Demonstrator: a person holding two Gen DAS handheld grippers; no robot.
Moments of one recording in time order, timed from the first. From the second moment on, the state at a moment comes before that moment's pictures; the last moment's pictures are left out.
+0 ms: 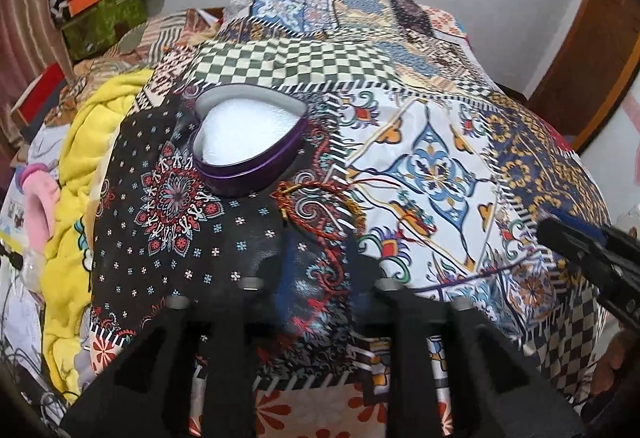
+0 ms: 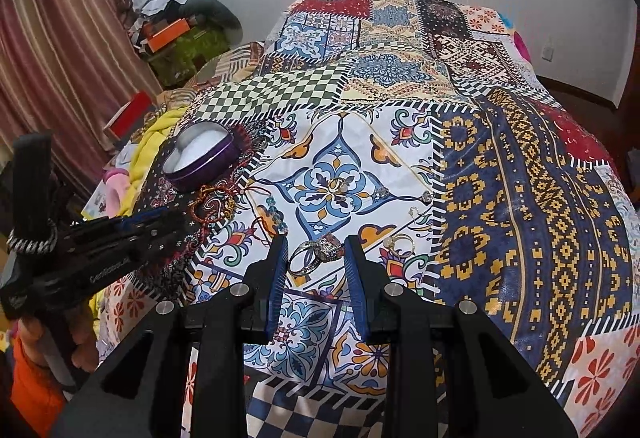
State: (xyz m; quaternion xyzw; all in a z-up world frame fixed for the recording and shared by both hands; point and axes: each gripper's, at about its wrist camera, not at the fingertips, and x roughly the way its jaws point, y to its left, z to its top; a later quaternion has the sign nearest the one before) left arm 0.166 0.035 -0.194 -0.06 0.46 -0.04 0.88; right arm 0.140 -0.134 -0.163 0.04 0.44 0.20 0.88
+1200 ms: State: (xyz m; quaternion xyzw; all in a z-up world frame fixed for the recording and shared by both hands) left arm 0.157 0.071 -0.142 -0.10 0.38 -0.01 0.92; right arm 0.149 -0.112 -0.133 0.03 0.40 0.21 0.89
